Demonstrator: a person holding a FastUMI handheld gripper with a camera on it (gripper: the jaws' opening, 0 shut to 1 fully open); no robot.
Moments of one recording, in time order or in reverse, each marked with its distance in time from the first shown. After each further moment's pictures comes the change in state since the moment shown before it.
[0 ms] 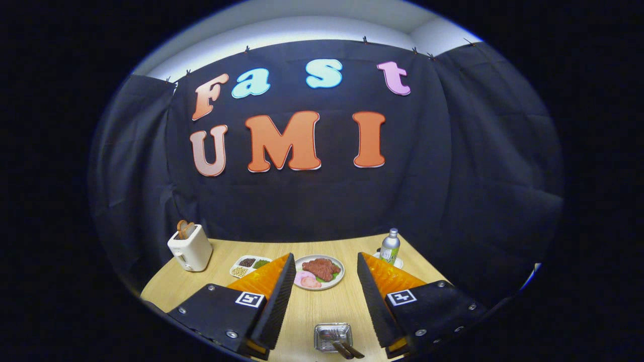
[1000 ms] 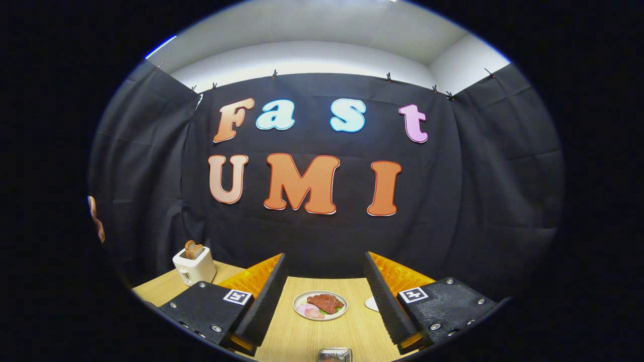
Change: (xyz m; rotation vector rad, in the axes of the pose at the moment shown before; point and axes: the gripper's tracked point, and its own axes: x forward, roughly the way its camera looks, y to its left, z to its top) arm -0.013 0.037 0.067 -0.089 -0.204 0.035
